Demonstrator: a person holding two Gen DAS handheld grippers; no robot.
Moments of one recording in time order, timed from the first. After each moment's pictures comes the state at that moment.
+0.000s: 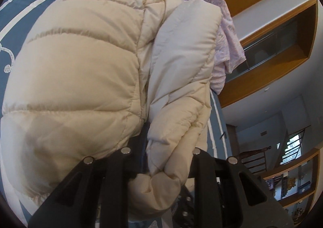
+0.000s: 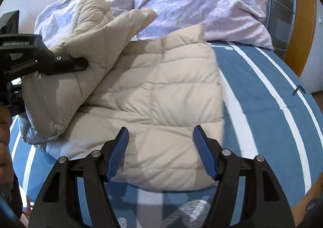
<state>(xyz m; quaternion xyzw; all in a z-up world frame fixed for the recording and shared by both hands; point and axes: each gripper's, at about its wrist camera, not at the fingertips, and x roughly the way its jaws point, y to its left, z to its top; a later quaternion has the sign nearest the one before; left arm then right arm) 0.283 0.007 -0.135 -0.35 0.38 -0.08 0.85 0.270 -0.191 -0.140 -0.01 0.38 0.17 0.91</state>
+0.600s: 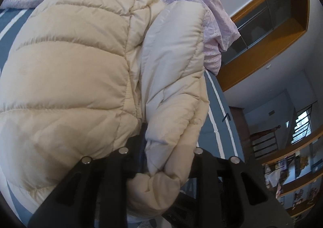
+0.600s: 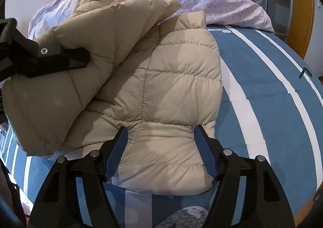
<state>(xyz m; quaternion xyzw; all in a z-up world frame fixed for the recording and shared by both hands) 0.293 -0.046 -0.122 -0.28 0.40 -0.10 0.87 0.292 -0.199 -0.162 0.03 0.41 0.18 0.90</state>
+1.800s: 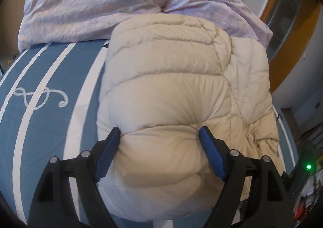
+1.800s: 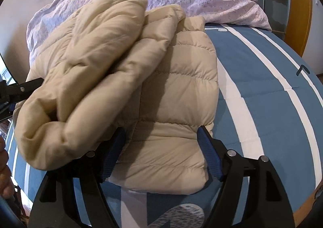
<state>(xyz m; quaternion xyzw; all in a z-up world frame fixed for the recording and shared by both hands) 0.255 -0.005 -0.123 -0.14 0.38 0.06 0.91 0.295 -0.210 -0.164 0.03 0.41 0.17 0.90</state>
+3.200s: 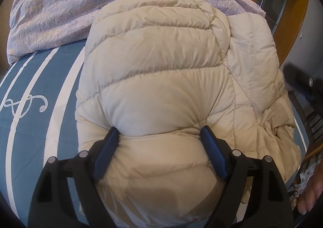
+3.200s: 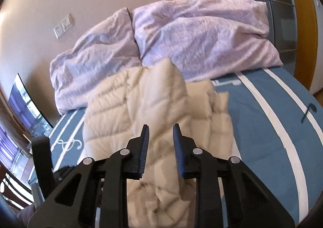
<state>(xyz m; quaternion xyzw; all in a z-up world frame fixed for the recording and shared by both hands) 0.278 -0.032 -0.151 -0.09 0.39 0.04 0.91 0.322 -0.217 -0.068 0.10 0.31 0.24 0.92</state>
